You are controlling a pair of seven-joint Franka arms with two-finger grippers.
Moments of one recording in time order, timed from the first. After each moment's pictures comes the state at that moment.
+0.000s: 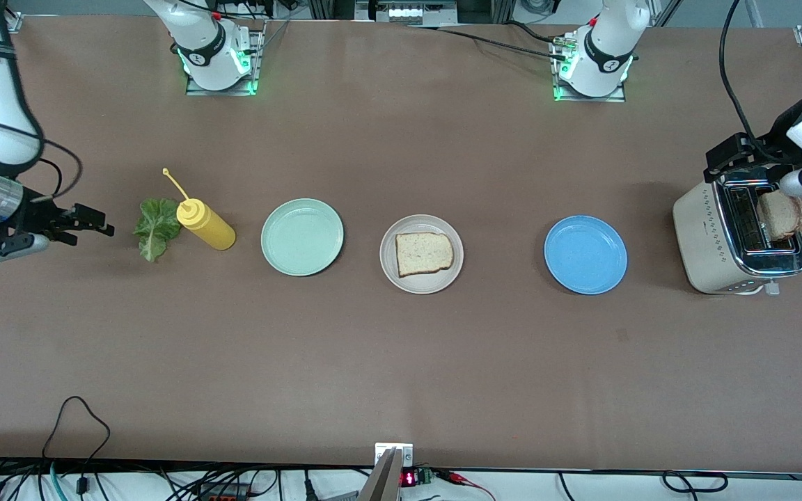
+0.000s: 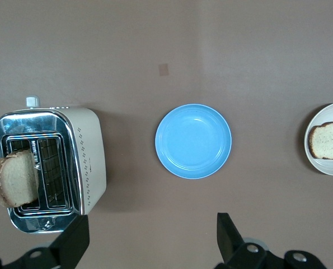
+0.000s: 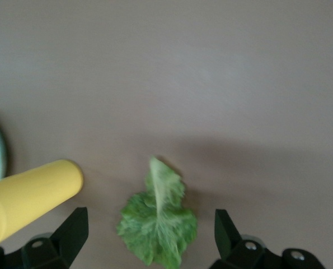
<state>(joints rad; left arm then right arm) 0.02 0.01 -0.04 -1.60 0.00 1.58 -0.03 -0.36 0.22 0.12 -2.04 0.13 2.21 -0.37</state>
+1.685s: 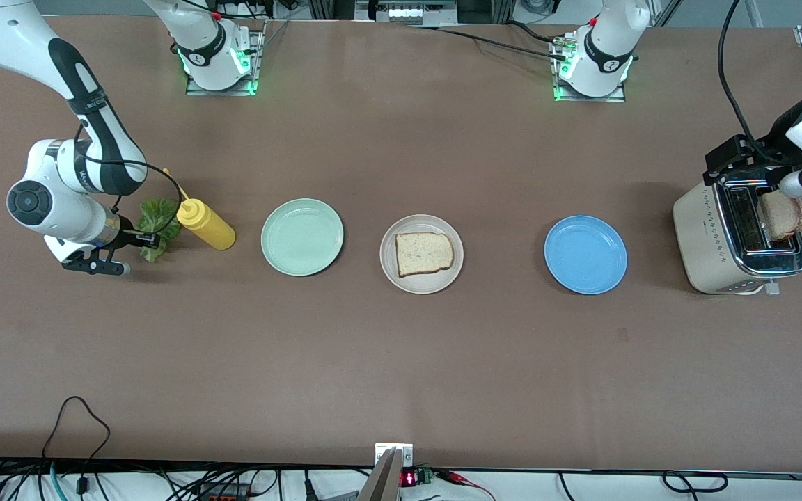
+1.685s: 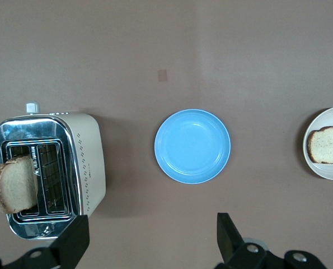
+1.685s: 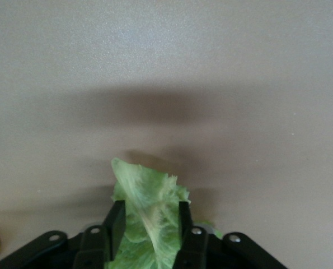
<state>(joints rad) 0.02 0.01 -0.05 -1.61 0.00 1.60 -0.03 -0.32 0.42 0.18 -2.12 -0.25 2.40 0.14</state>
